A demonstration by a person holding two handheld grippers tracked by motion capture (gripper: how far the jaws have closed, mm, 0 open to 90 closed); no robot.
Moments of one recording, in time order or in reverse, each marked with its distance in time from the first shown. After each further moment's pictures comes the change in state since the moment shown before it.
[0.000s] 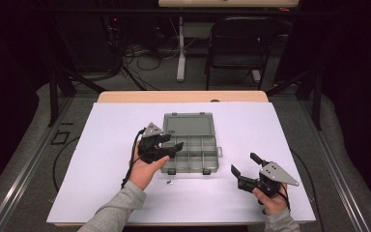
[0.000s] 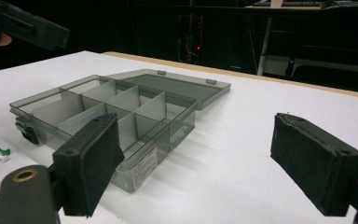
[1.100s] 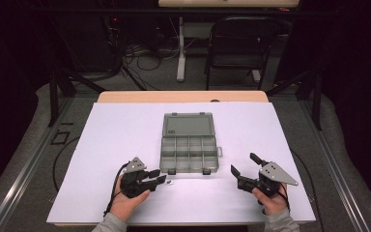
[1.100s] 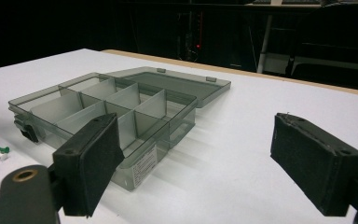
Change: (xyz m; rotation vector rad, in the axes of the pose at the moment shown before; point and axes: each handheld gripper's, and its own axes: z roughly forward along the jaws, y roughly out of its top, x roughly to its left) left arm -0.002 -0.095 -0.035 0.116 -0.088 -0.020; right arm 0.000 -0.001 0.001 0.008 -0.002 0.001
